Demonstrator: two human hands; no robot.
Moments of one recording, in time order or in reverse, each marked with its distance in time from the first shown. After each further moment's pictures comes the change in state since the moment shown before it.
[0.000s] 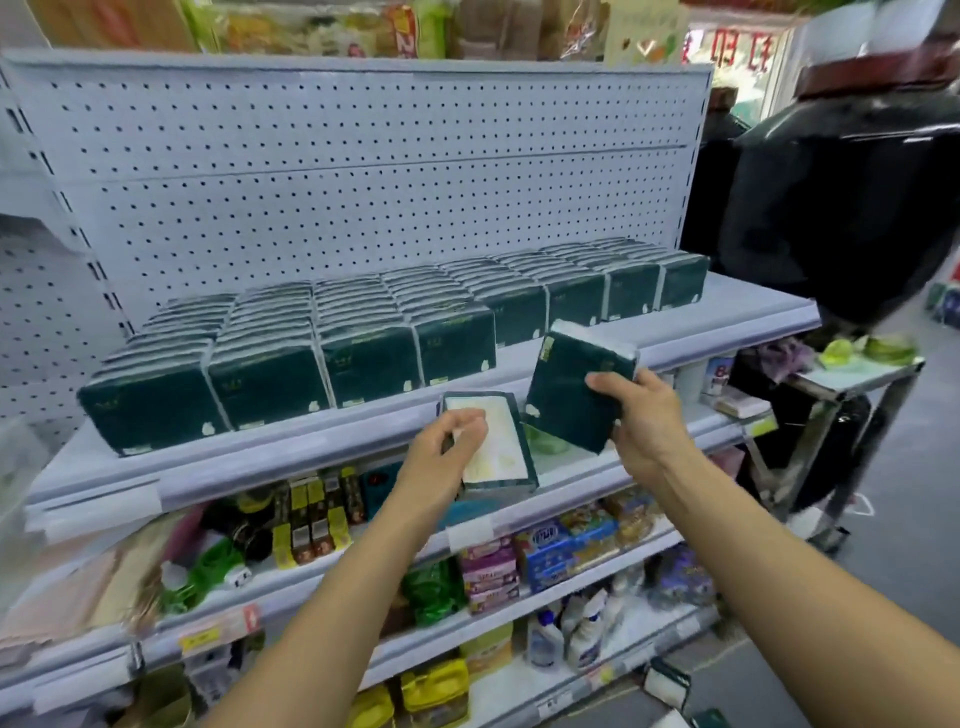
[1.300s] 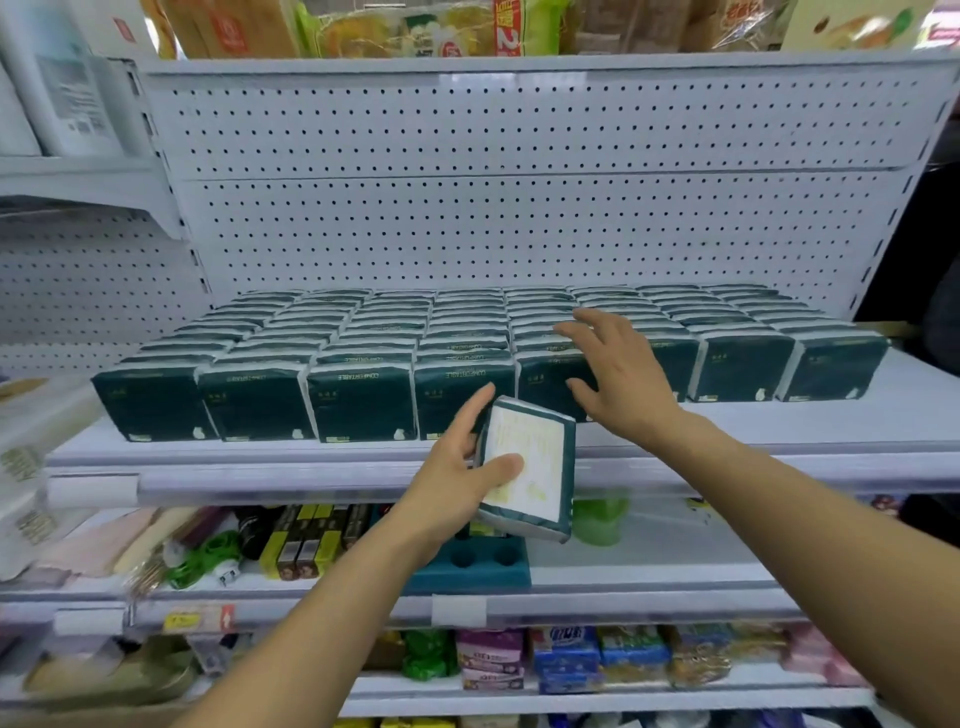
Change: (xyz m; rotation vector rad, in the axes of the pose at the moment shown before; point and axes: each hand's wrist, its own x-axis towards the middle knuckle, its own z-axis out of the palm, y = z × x) left_hand 0.097 0.025 0.057 -0.087 0.143 -0.072; right_hand 0.236 -0.009 0.033 -1.363 -0.587 -1.135
